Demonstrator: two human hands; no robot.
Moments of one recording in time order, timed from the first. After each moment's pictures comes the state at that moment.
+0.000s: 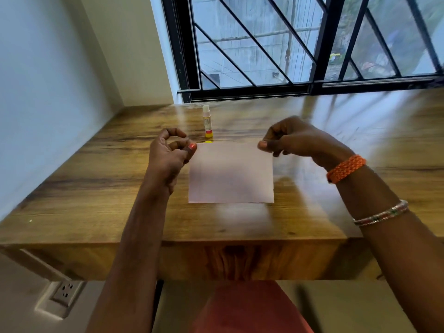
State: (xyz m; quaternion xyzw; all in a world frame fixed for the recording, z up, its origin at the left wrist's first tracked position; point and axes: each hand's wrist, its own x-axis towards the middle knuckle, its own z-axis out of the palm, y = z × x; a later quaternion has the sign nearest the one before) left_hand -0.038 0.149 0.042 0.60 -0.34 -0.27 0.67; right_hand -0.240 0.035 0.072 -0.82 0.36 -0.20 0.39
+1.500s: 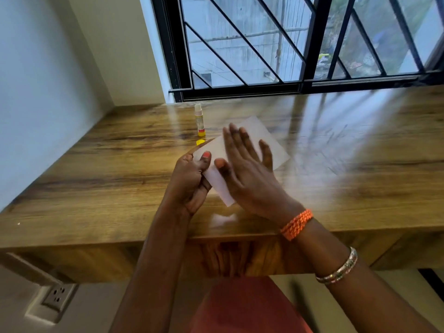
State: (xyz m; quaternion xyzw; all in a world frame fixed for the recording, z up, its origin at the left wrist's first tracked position) left_hand -0.089 0.160 0.033 0.45 -0.28 -0.47 0.70; right_hand -0.203 0.103 0.008 -0.90 0.32 -0.26 0.11
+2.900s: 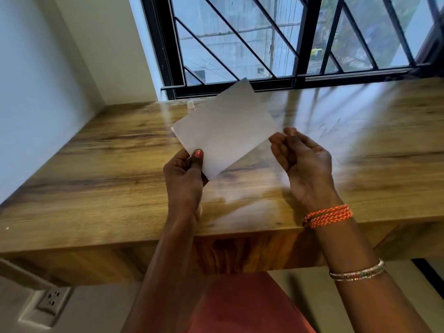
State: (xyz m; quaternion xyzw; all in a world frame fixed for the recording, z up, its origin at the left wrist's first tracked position) left_hand -0.112 0.166 0.024 0.53 -0.29 -0.28 0.74; right_hand -0.258 0.087 0.030 -0.28 0.28 -0.59 0.70
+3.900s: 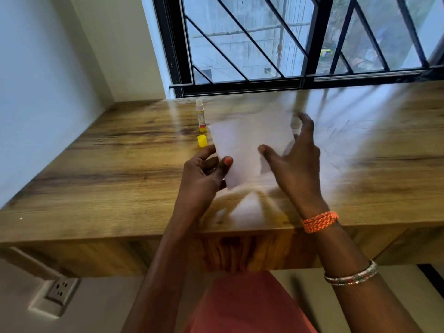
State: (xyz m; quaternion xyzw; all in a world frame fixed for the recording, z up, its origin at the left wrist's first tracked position) left_hand -0.109 0.179 0.024 0.53 -0.43 -0.35 0.65; right_hand -0.241 0.096 0.023 -0.68 0.47 -0.51 0.26
